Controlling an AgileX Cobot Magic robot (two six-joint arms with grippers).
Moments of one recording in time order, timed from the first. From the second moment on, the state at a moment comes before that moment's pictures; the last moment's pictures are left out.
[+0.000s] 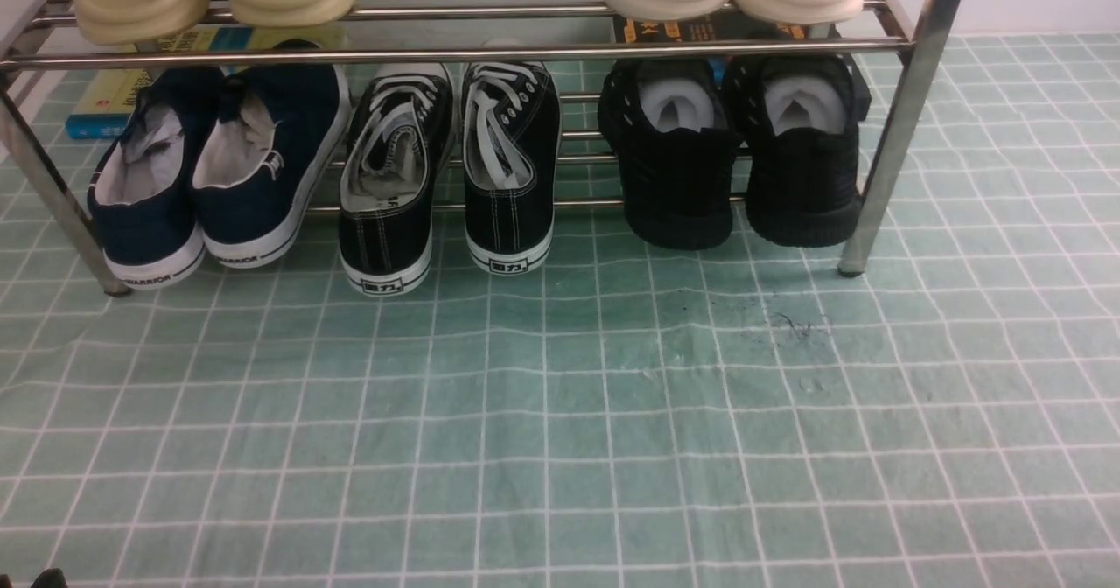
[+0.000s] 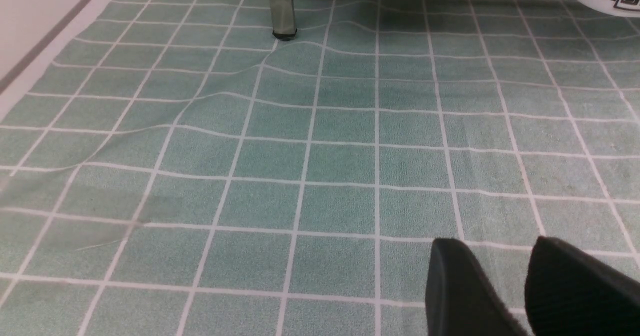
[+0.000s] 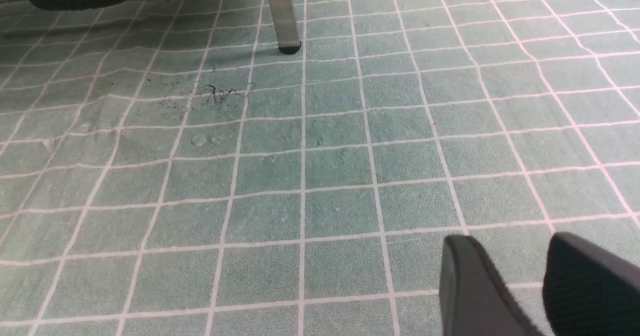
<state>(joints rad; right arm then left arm) 0.02 -0.01 0.01 0.02 0.40 0.14 0.02 -0.01 0.02 0.12 0.37 -0.10</state>
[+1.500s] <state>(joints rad) 0.04 1.04 -0.72 0.72 1.03 -0.38 0.02 -0.01 0.02 0.12 0.37 -0.10</state>
